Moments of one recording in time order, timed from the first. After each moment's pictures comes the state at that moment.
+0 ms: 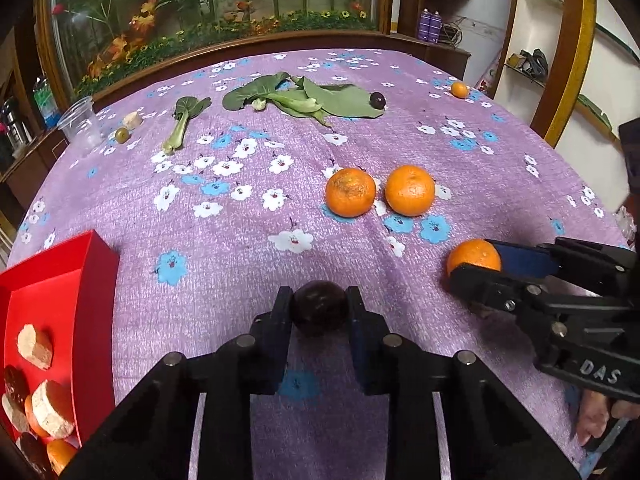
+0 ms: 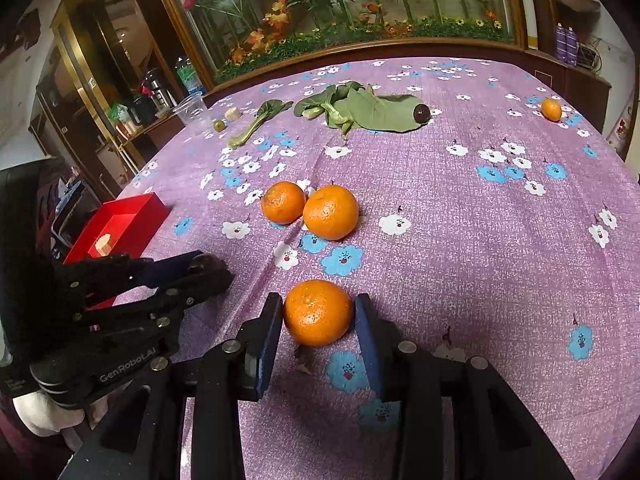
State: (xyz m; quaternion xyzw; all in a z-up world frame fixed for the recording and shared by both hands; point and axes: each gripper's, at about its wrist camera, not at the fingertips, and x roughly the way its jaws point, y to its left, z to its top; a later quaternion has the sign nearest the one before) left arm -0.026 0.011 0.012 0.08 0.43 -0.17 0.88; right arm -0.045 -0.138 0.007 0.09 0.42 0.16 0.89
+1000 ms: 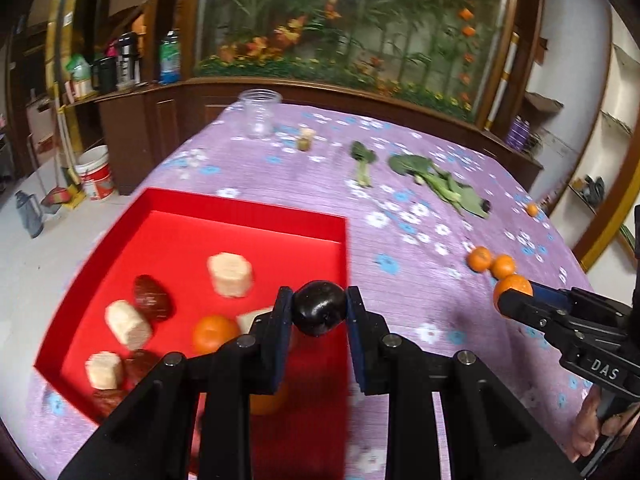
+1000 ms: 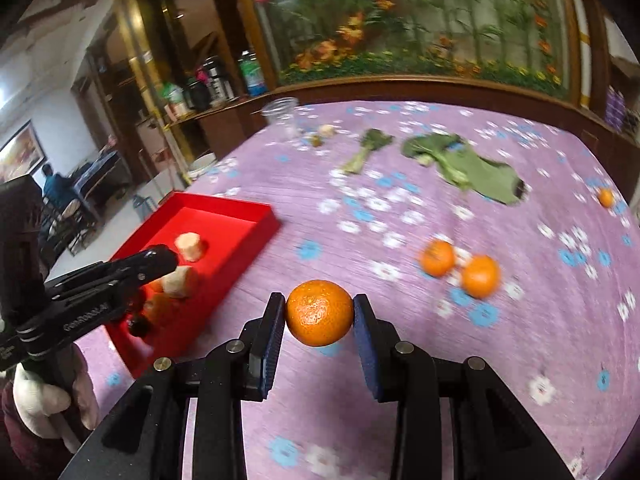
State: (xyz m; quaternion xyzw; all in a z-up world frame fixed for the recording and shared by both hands) left arm -0.087 0.189 0.070 -0.07 0.36 -0.03 0.93; right arm -0.065 -0.016 0.071 0.01 0.38 0.24 0.89
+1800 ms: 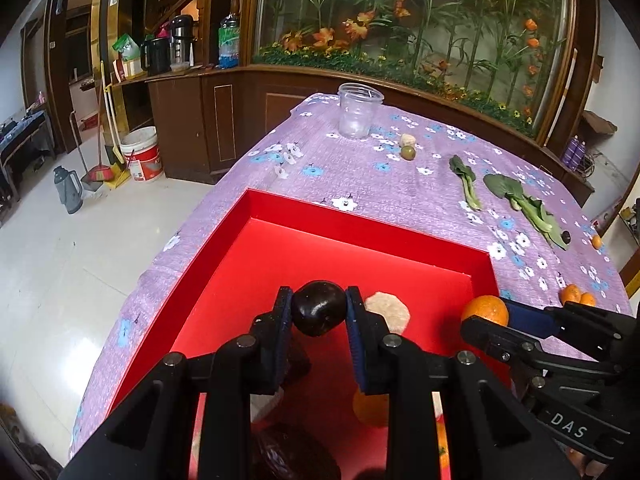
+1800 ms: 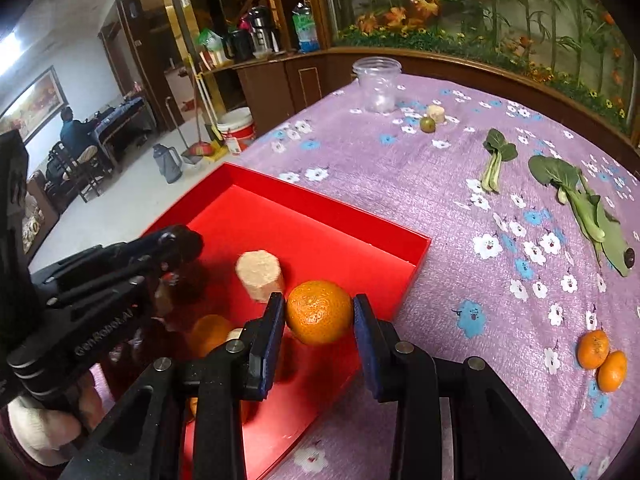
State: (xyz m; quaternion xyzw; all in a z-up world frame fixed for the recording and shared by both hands) left arm -0.044 0.282 0.050 -0.09 0.38 0.06 0.92; right arm 0.000 0.130 0.038 -0.05 0.43 0.28 0.86
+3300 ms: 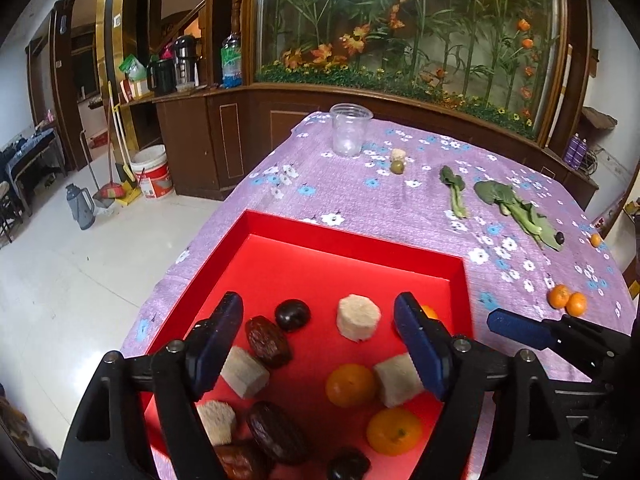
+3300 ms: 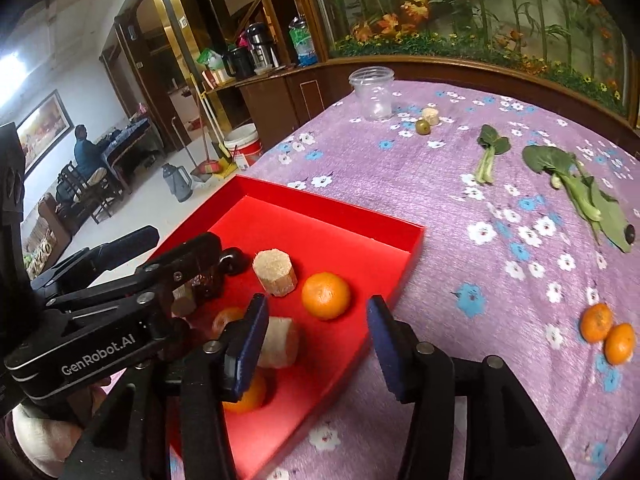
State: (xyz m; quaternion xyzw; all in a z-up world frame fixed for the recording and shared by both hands) left arm -0.072 0.251 0.082 -0.06 0.35 0.07 0.93; right arm -0.029 0.104 0.054 0.00 0.40 0.29 0.87
